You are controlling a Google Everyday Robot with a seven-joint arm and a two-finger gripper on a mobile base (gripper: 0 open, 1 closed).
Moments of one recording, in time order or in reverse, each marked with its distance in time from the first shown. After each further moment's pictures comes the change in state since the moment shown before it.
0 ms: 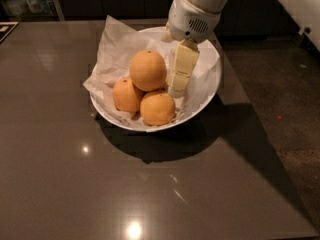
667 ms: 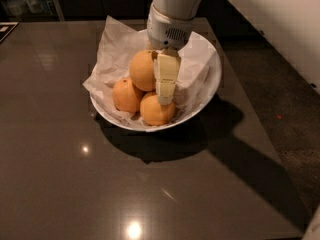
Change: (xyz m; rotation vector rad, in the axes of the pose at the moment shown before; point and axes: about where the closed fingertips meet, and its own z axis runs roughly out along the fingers) arm -0.017 -0.001 0.032 -0.056 0.120 -0.091
